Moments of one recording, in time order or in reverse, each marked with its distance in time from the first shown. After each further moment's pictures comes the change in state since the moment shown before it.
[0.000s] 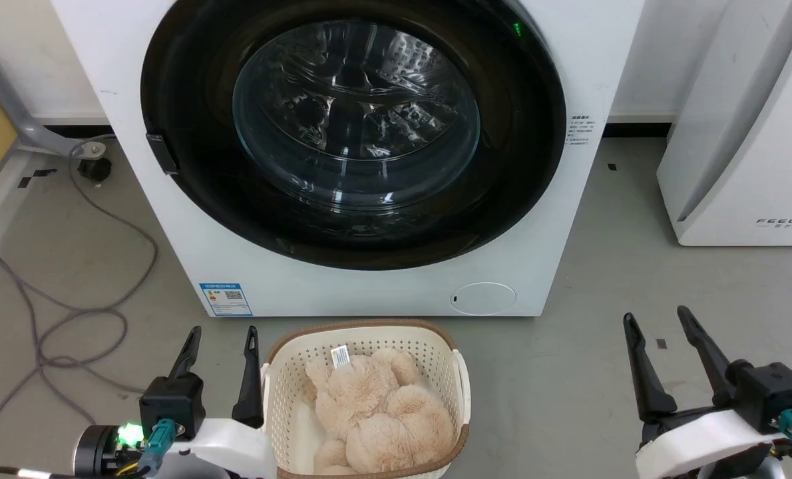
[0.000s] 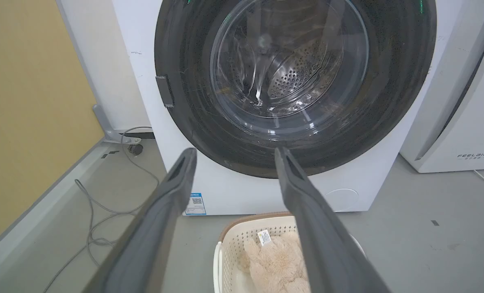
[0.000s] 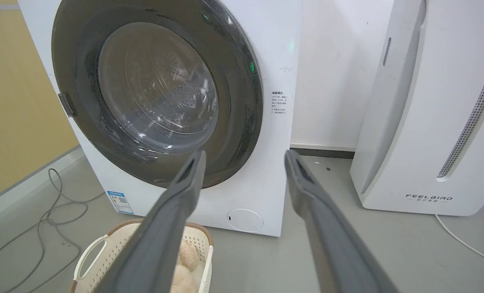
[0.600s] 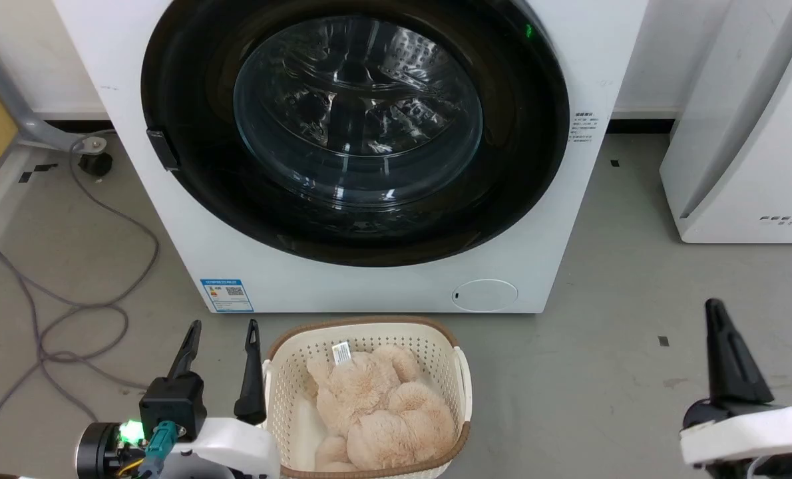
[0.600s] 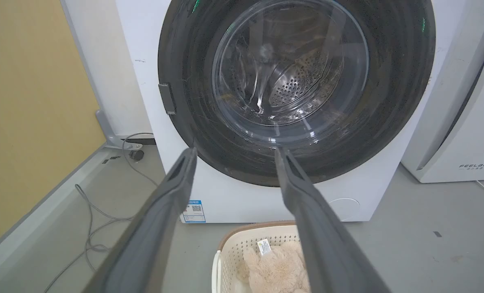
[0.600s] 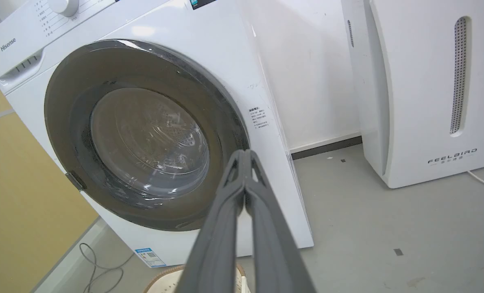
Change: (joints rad) left arm -0.004 0.000 -0.014 -0.001 -0.009 0.023 -0.040; right arm -0.008 0.000 -0.085 0.015 0.308 0.000 -0.042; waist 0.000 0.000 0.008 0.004
